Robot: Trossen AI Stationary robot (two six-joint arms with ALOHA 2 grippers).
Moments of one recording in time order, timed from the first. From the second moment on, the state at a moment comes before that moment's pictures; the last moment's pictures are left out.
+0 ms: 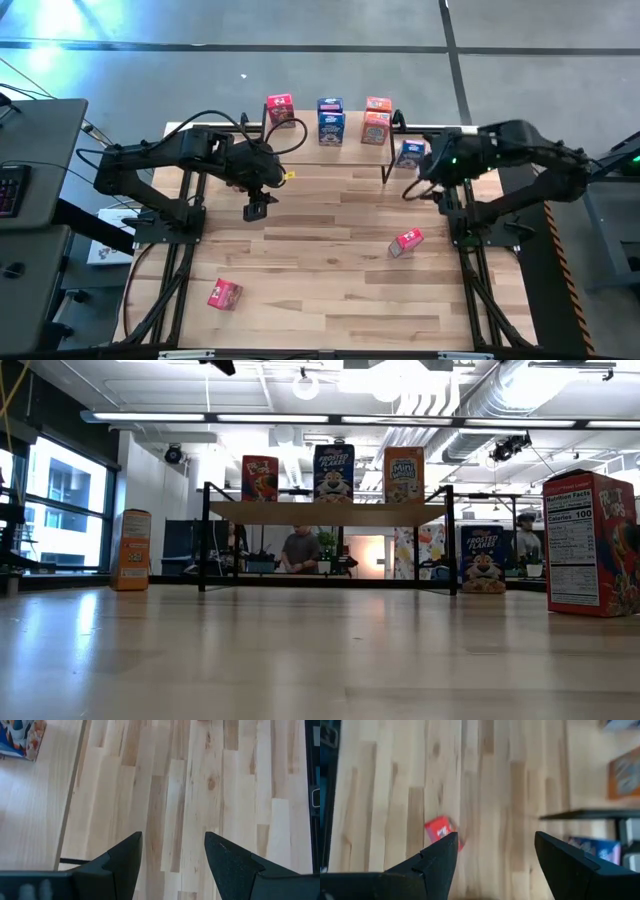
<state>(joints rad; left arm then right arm) 0.01 1.41 1.67 -1.28 -0.04 -0.07 -0.01 1.19 1.66 -1.55 0.01 -0.04</state>
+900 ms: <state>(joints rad) 0.01 1.41 1.67 -1.28 -0.04 -0.10 0.29 1.07 1.03 -1.15 -0.03 0.18</state>
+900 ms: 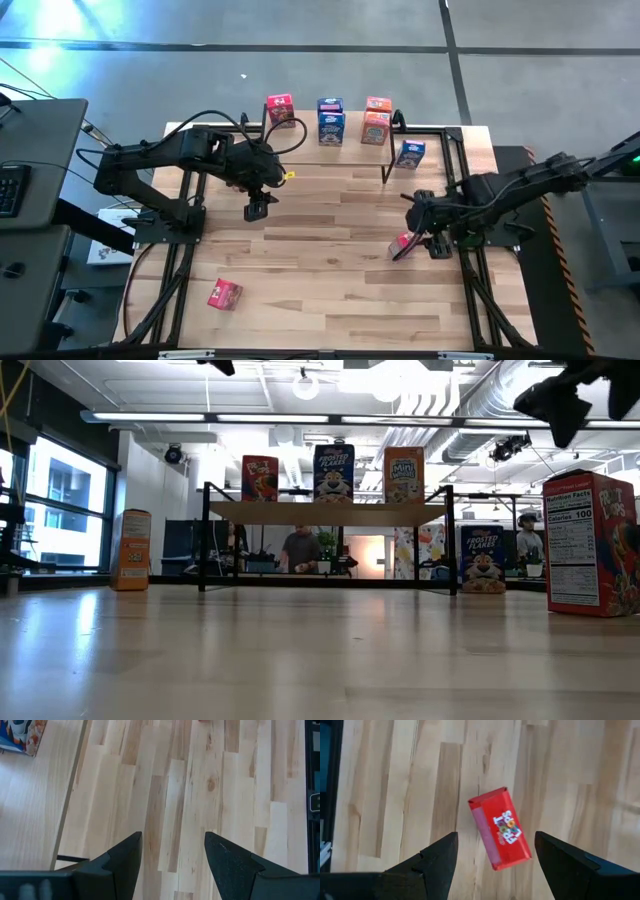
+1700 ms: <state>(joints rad) 0.01 1.41 1.67 -1.28 -0.04 -0.14 0.32 1.07 0.88 -1.03 0.02 0.18</state>
